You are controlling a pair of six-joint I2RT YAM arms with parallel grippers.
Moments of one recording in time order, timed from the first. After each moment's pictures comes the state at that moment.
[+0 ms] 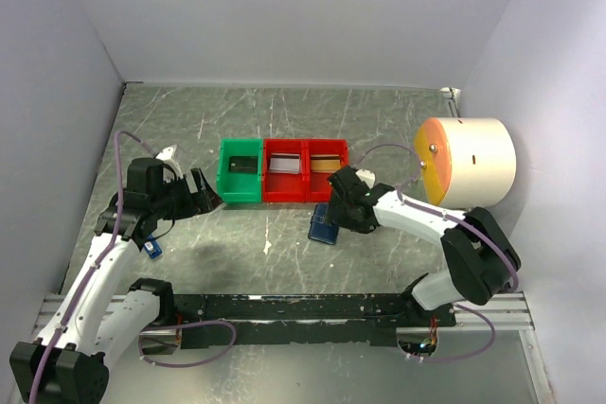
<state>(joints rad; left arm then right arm) -0.16 0.81 0.69 -0.59 0.26 -0.43 0.66 1.45 0.78 -0.52 0.22 0.83</state>
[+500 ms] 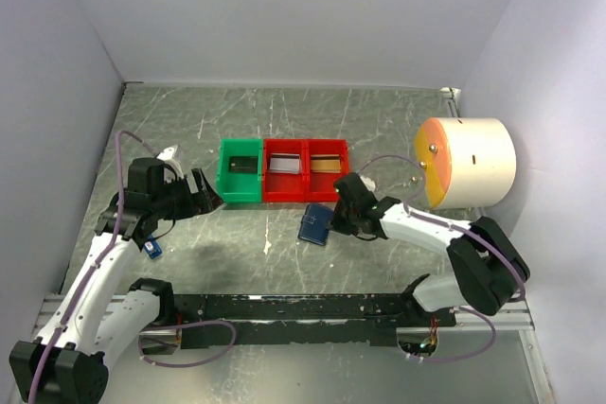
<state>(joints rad) -0.17 0.82 0.69 -0.59 0.26 -0.43 0.66 1.38 0.63 -0.25 0.07 0.95</state>
